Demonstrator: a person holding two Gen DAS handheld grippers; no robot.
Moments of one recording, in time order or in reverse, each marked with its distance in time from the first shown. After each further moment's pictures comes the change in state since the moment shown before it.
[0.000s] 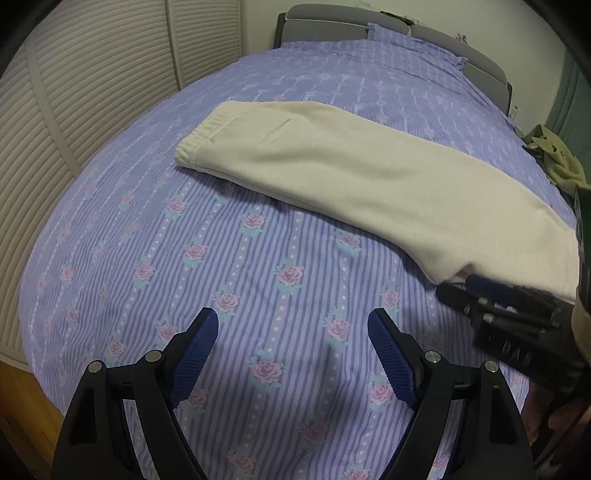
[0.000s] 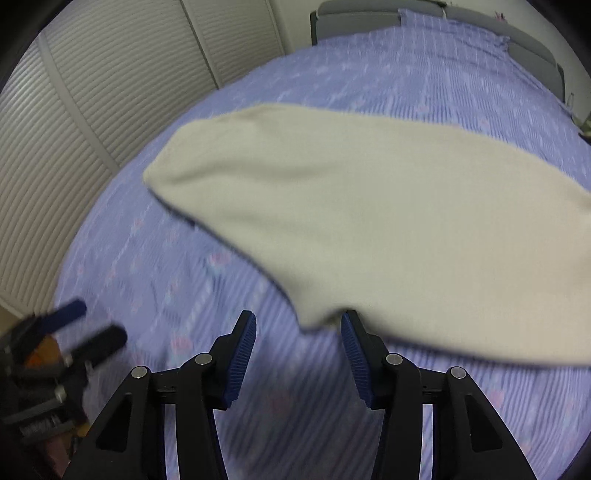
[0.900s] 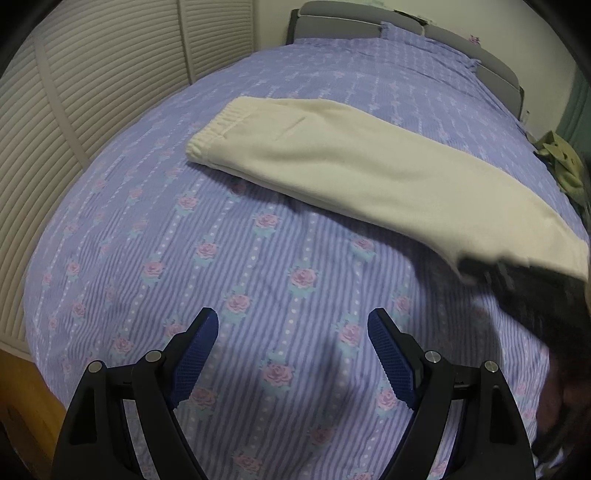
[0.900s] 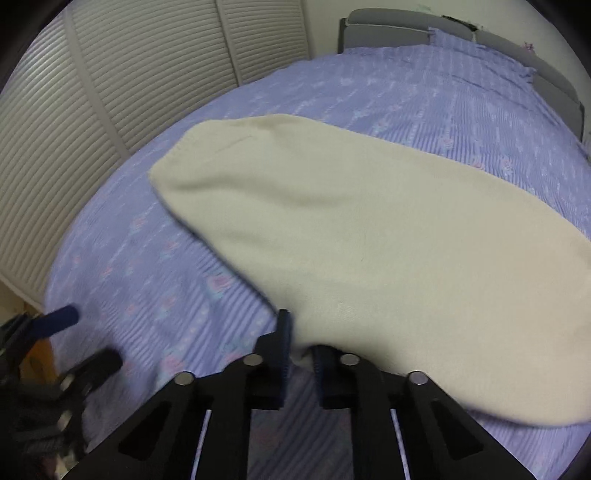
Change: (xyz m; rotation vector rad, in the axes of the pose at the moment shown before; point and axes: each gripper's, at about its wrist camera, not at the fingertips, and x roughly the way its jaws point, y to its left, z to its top) left arm 0.002 0.011 0.007 -0.049 0.013 0.037; right arm 0.002 0.013 0.020 -0.127 -0.008 -0.011
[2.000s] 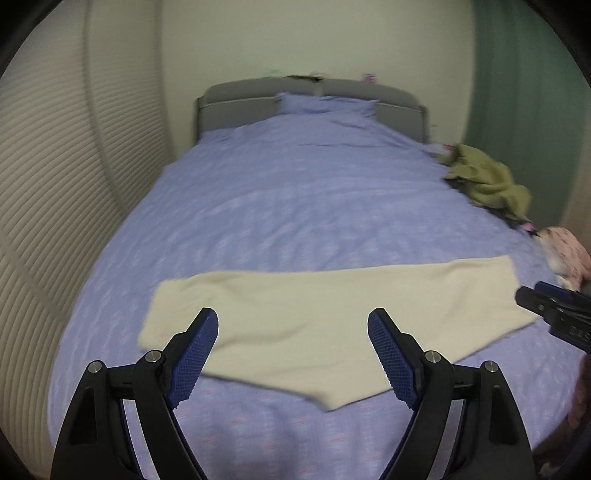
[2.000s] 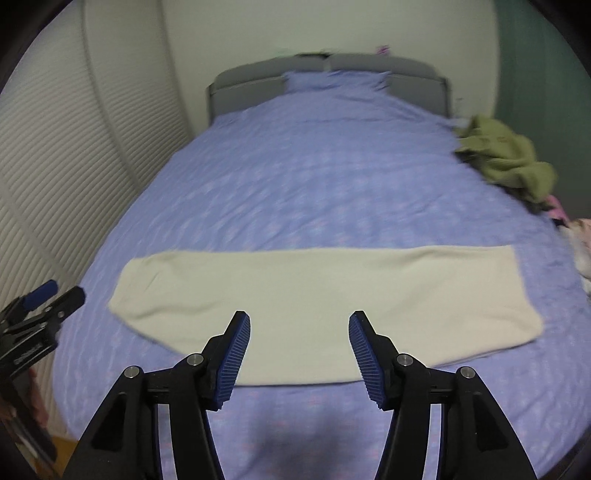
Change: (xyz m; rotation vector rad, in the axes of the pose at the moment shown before) left arm -0.147 -0.106 0.132 0.313 -0.273 -0.229; right arm -0.254 -0.107 0.028 0.383 -0.230 -0.371
